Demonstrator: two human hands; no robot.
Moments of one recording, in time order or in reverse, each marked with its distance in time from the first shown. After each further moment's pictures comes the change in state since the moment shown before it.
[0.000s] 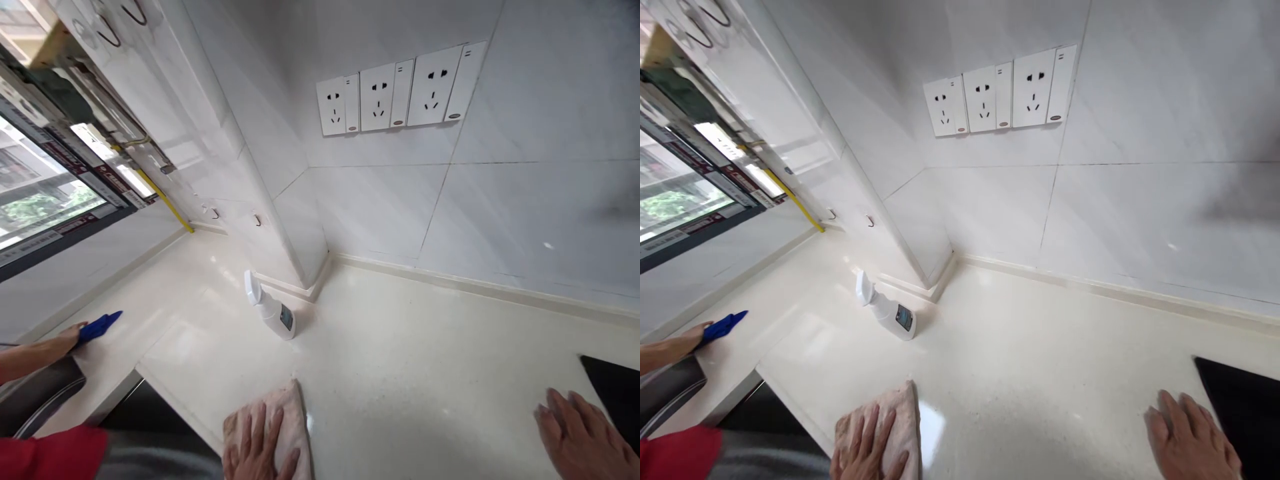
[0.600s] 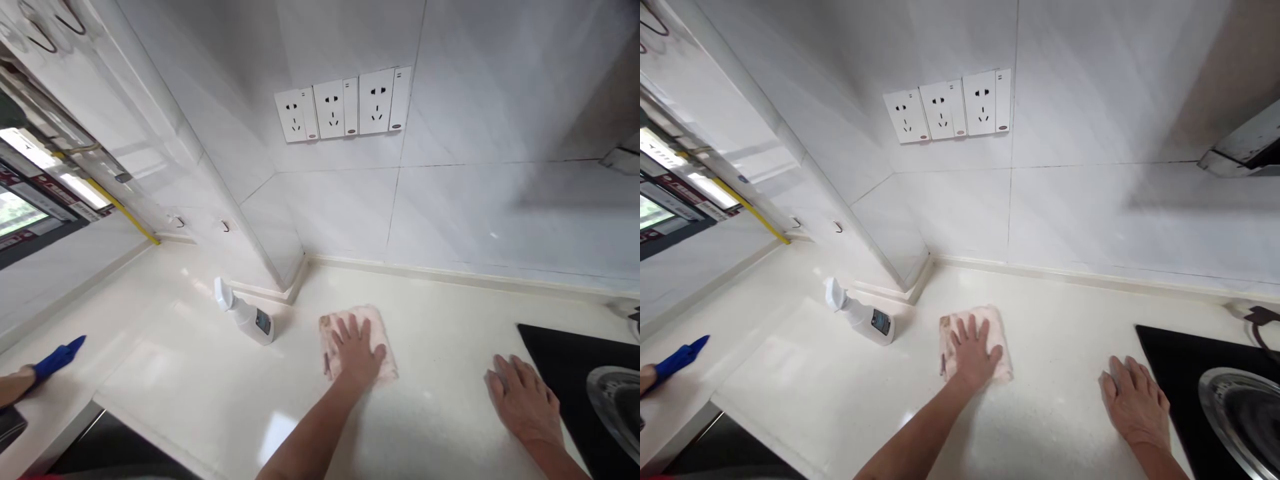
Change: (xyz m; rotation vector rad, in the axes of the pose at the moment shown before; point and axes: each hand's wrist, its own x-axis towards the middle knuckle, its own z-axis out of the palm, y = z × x) left_hand 0.071 0.276 -0.068 -0.311 0.064 0.599; right_hand 0.001 -0.015 0.000 -0.058 0.077 0.013
